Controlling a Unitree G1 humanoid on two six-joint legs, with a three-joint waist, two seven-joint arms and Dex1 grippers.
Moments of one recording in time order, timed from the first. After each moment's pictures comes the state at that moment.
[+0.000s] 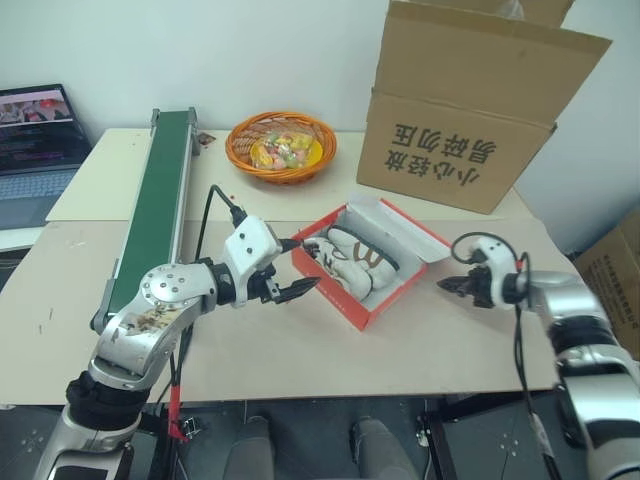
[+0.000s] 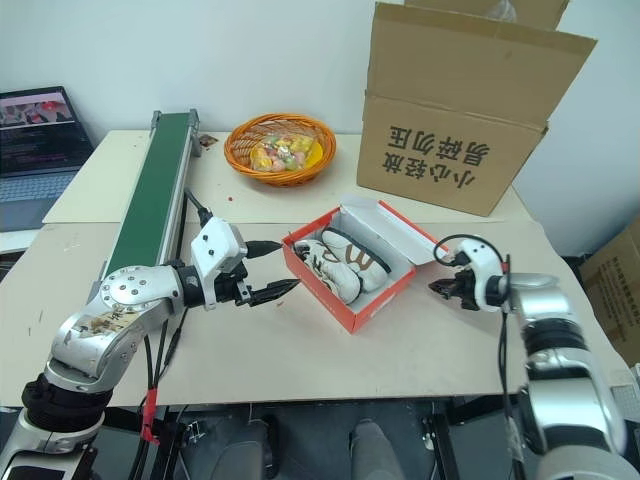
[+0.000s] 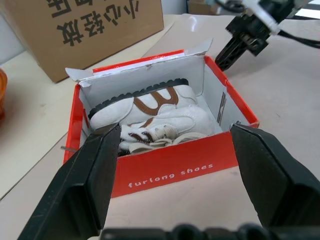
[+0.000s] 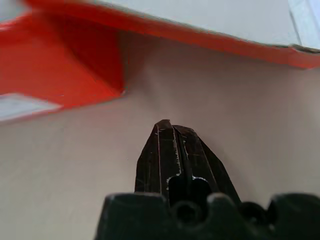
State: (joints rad) left arm -0.39 0.63 -0.10 -0.47 -0.39 0.66 -0.71; right arm -0.82 -0.62 0.09 1.08 0.13 0.29 0.88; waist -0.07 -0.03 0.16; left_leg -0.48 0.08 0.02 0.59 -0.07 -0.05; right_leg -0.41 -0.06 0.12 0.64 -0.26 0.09
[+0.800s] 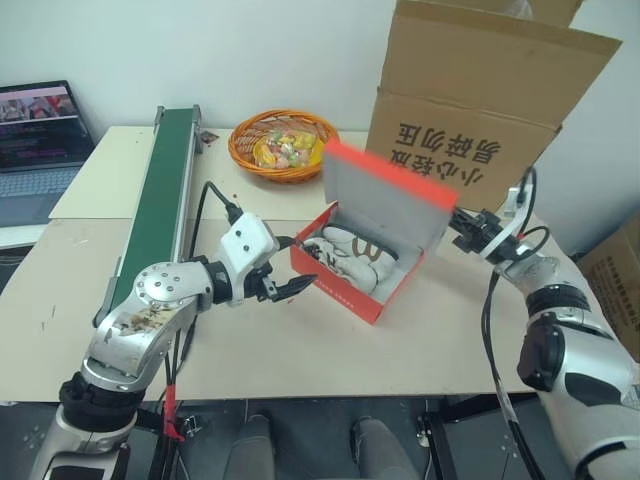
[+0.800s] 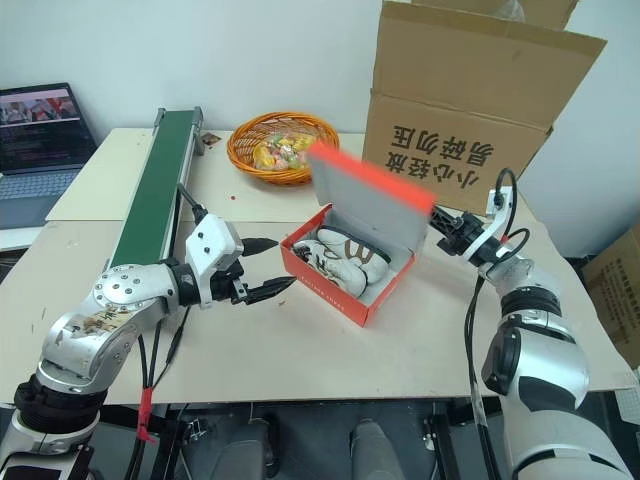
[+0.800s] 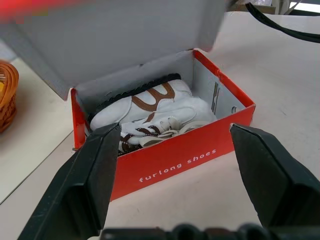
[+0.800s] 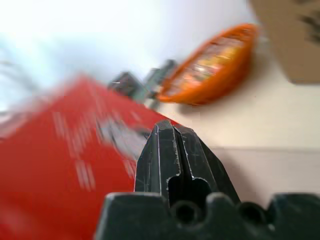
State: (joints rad) left arm -0.39 0.64 -0.09 -0.50 -0.39 0.70 -0.70; right arm -0.88 -0.54 -0.38 0.94 0.52 0.46 1.25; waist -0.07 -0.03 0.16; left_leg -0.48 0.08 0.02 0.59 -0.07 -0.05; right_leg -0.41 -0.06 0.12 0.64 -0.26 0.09
